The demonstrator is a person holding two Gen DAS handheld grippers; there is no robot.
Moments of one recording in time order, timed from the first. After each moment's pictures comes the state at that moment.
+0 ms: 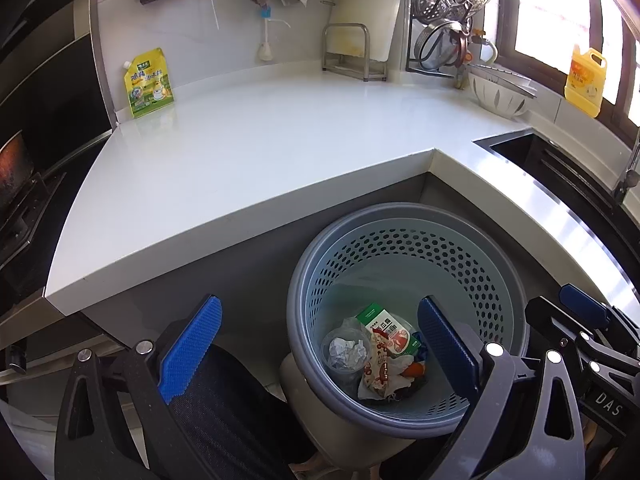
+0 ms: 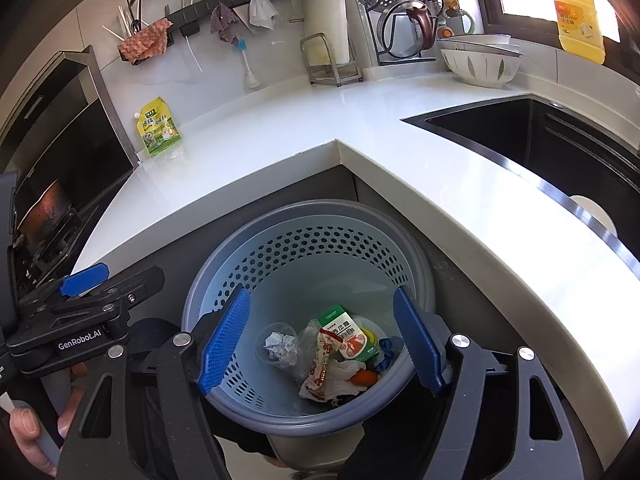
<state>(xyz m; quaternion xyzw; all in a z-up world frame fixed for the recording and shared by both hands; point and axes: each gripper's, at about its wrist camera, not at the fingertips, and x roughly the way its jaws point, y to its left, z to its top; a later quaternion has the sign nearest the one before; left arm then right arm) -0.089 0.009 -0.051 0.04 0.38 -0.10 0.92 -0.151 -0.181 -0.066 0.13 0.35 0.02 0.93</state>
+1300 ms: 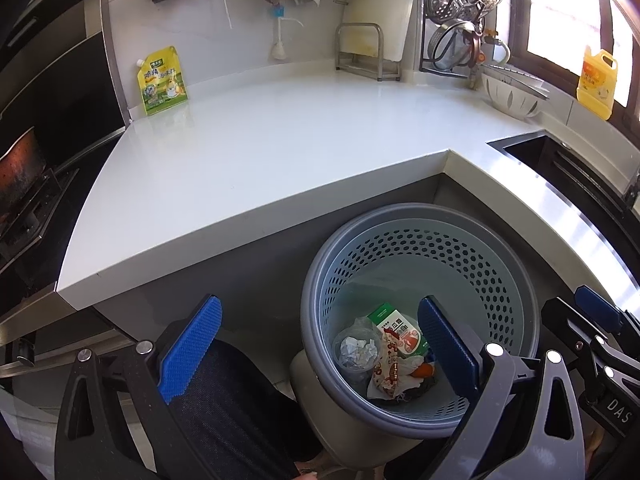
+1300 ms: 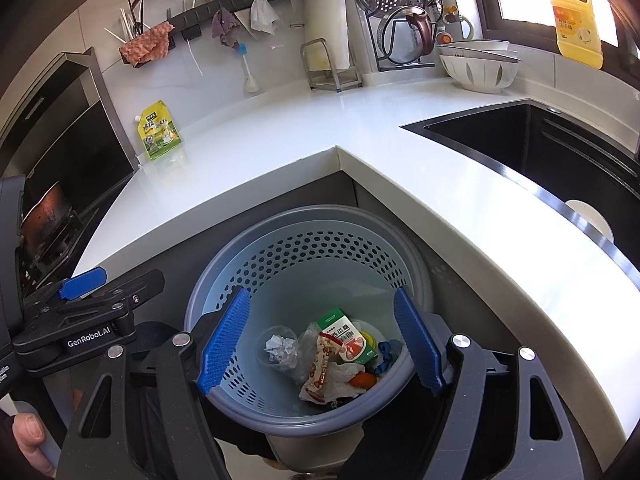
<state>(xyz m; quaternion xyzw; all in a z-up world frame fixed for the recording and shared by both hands) -0.090 0.015 -0.050 0.05 0.38 -0.07 0.92 -0.154 -0.179 -0.062 0.12 0.34 0.01 0.93</state>
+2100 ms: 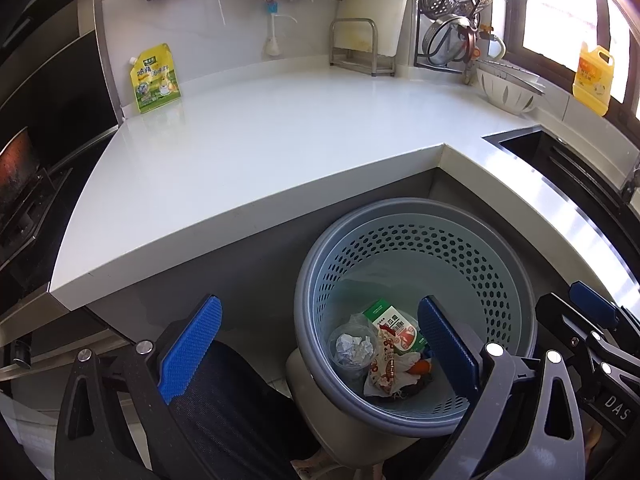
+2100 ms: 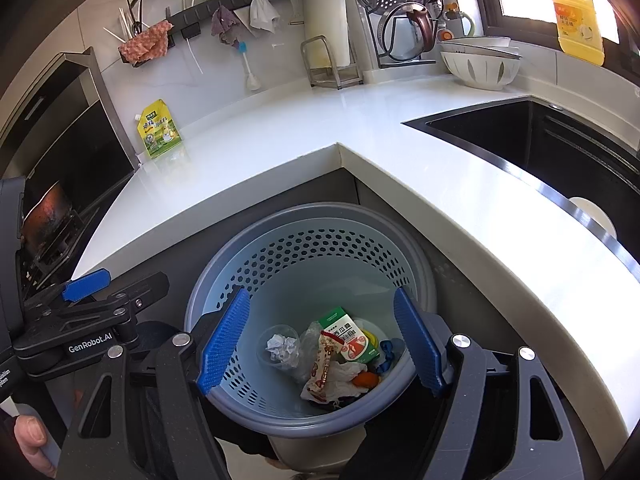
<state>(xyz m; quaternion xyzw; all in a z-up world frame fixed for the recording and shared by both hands) -0.089 0.010 -0.053 0.05 0.39 -0.08 0.92 -0.151 -0.178 -0.063 0.12 0.34 0.02 0.93</state>
